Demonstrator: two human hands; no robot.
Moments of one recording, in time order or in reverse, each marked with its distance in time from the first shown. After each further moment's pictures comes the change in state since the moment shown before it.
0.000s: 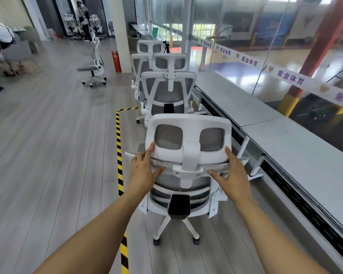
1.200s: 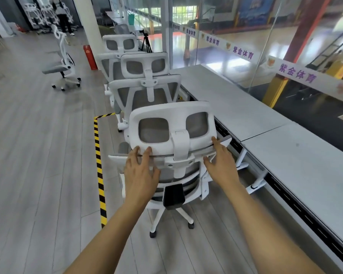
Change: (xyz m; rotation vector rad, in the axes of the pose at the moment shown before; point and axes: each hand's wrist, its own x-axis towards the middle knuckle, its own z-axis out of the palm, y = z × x) left_hand 0.307 0.036 0.115 0.213 0.065 0.056; right_hand 0.348 0.067 0.088 -0.122 -0.034 0.077
